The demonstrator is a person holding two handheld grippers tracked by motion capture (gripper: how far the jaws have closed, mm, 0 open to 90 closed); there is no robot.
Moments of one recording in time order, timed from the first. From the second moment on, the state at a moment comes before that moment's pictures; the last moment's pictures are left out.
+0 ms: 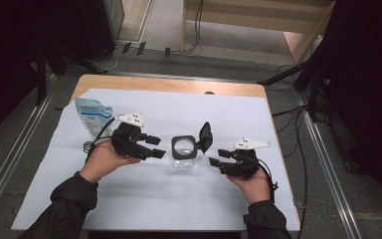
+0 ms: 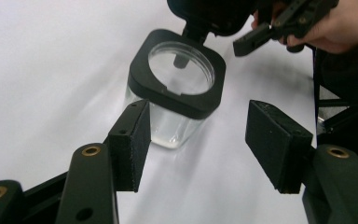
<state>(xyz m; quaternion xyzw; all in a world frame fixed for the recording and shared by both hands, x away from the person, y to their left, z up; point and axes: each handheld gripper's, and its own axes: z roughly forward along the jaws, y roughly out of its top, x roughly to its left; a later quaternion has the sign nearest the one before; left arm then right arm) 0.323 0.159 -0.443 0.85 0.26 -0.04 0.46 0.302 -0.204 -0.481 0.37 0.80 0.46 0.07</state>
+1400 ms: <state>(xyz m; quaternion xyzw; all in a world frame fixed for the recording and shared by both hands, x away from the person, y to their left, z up) 0.295 0.292 -0.438 0.79 0.40 0.05 0.46 0.318 -0.200 -0.481 0.35 0.82 0.45 0.07</state>
